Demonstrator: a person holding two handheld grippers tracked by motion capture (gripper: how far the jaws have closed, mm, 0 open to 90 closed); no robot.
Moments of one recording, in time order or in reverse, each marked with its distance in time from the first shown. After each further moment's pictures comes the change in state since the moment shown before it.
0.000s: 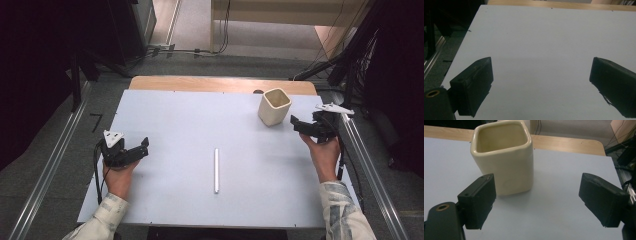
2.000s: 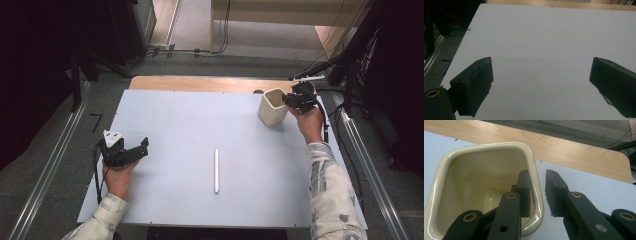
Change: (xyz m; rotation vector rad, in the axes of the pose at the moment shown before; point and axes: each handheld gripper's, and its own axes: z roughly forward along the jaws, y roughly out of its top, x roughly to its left) left arm 0.002 0.000 0.001 0.007 -0.004 -0.004; right arm 0.006 0.063 0.088 0.163 0.026 -0.098
